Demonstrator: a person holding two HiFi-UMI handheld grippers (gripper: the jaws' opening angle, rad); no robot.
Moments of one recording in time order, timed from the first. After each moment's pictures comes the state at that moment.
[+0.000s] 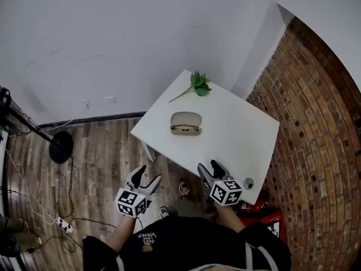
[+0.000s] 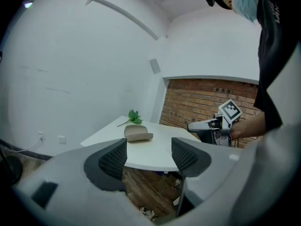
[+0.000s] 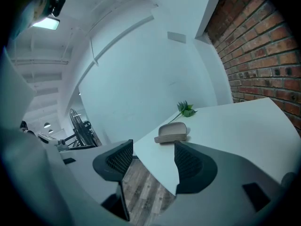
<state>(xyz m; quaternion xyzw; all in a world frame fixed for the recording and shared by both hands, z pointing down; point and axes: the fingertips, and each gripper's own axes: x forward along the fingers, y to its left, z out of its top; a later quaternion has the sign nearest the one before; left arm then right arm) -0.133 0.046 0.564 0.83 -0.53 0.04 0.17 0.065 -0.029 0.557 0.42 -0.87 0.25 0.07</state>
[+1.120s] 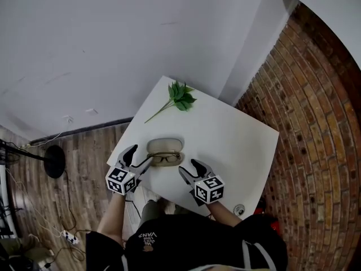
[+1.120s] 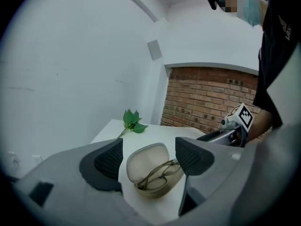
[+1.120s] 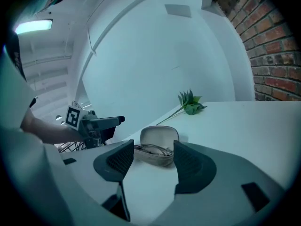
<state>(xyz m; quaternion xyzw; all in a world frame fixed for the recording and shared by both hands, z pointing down) -0.112 -0.232 0.589 0.87 -0.46 0.08 0.16 0.051 -0.204 0.617 0.35 -0.89 0.26 0.13</state>
